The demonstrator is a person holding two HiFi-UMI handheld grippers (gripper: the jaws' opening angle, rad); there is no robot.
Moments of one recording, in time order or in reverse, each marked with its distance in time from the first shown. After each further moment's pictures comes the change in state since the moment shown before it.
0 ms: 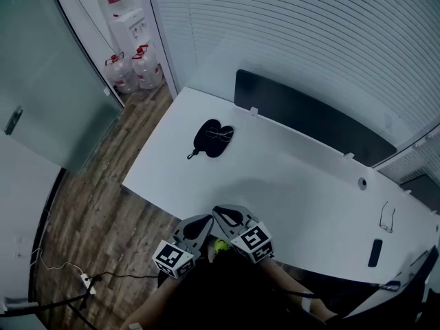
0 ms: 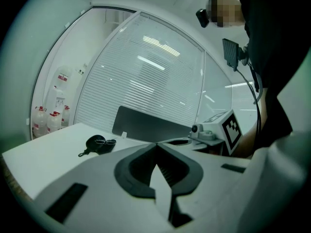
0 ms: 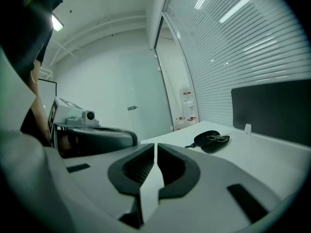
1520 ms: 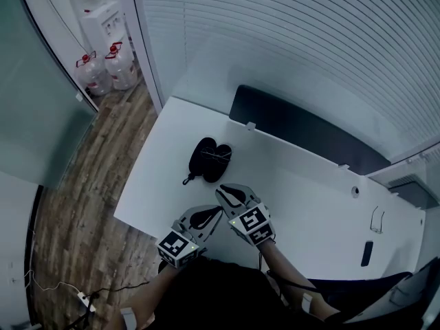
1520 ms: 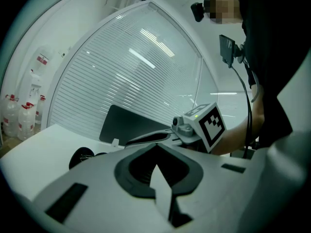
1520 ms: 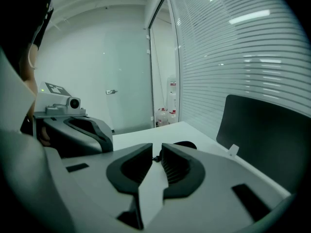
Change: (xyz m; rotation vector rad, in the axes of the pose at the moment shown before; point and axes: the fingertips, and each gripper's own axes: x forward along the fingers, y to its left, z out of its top) left arm 0.087 0.074 0.046 -0.029 0.022 -0.265; right arm 0.081 -0.126 0.049 -0.098 0.187 -0.215
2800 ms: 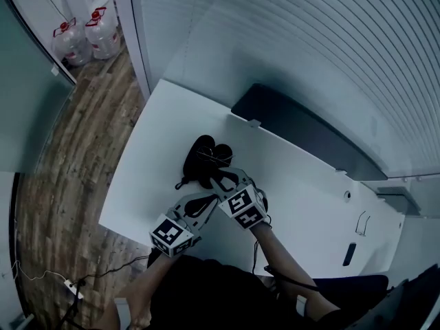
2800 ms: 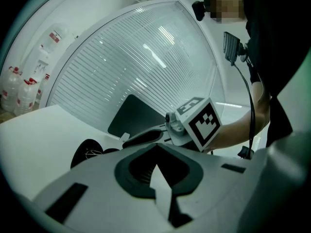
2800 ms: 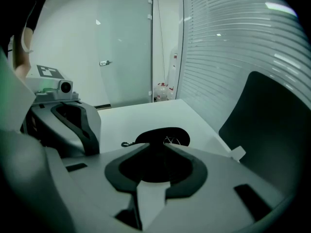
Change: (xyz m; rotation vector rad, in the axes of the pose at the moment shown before) left arm 0.040 0.076 -0.015 -0.170 0.006 -0.022; right arm 0.077 -0.062 -0.031 -0.098 0.325 0.005
